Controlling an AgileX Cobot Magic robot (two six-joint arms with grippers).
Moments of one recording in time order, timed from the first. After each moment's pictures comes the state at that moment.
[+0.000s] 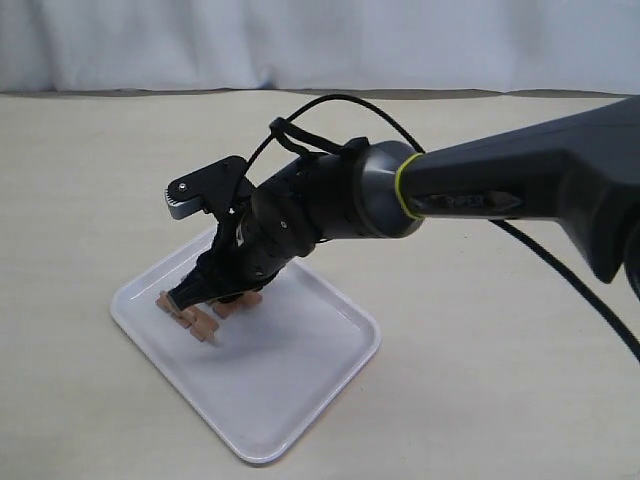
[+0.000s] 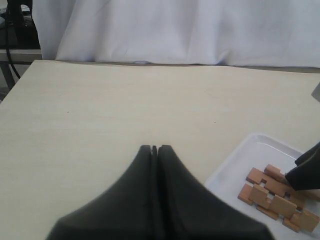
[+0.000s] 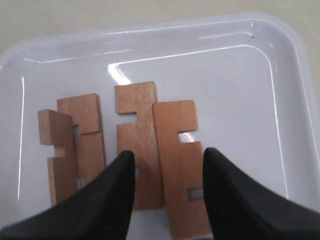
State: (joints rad) left arm -0.09 0.00 0.00 0.07 0.33 -0.13; right arm 0.53 2.13 -1.39 0.00 0.38 0.14
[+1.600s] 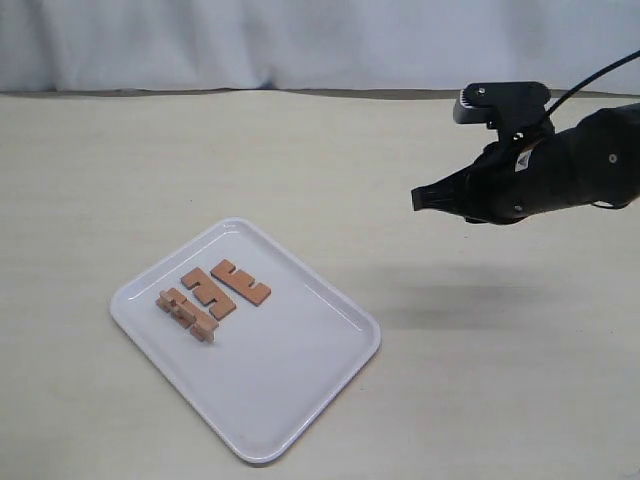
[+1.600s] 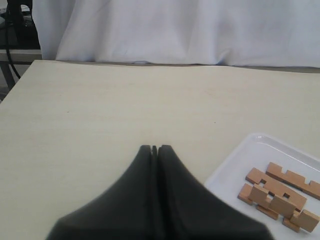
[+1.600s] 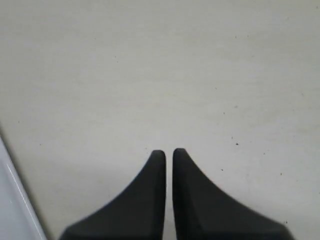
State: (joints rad) left arm -0.09 0.00 0.00 0.07 0.33 -0.13; right arm 0.01 1.63 -0.87 0.01 0.24 0.14
